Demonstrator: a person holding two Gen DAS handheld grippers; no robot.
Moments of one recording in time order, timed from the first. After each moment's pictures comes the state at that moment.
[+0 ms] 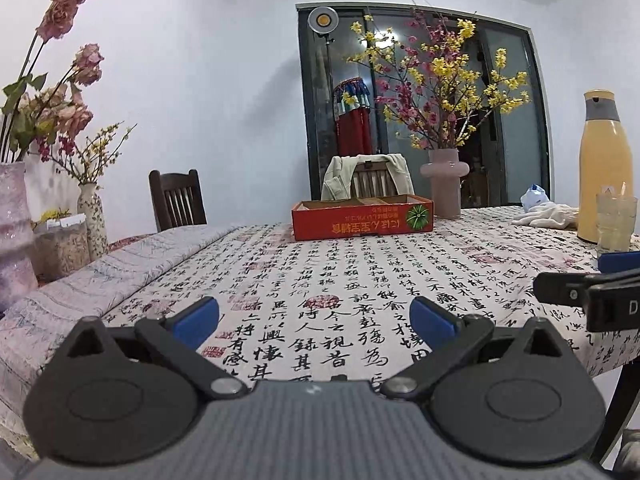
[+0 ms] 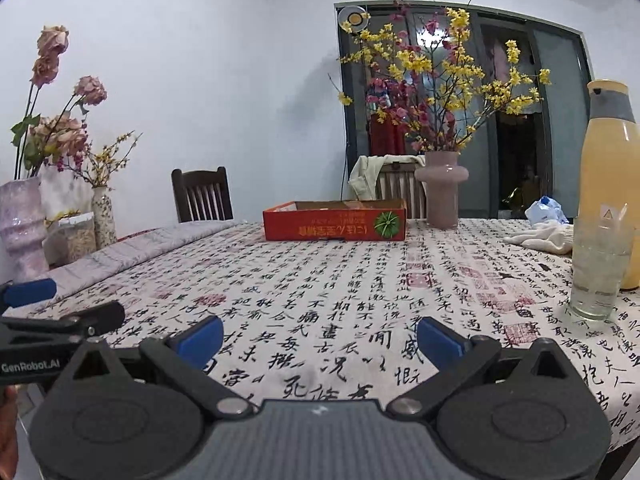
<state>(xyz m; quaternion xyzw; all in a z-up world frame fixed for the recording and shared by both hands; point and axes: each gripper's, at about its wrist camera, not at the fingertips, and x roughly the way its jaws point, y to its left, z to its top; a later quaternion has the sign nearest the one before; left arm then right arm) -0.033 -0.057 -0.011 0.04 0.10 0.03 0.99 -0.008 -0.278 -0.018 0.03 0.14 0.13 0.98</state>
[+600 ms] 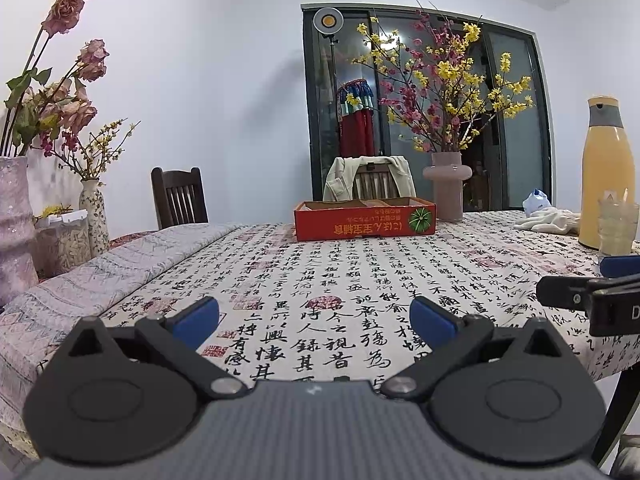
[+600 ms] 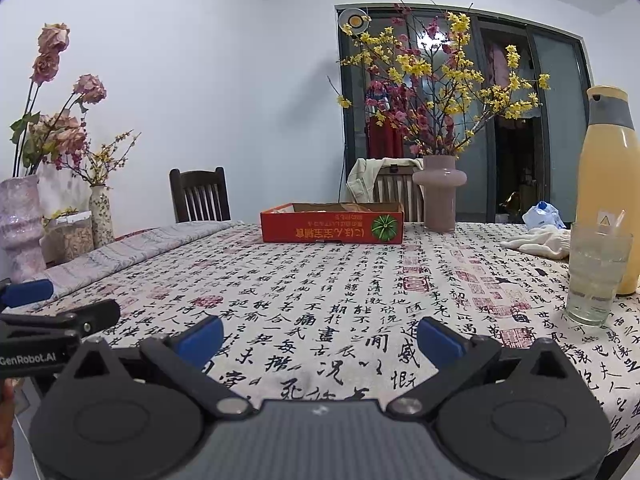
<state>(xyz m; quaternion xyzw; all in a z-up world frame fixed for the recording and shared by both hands) -0.033 -0.054 -0.009 0.04 0.10 0.03 0.99 -0.007 -0.275 -0.014 0.02 0.13 0.13 0.98</state>
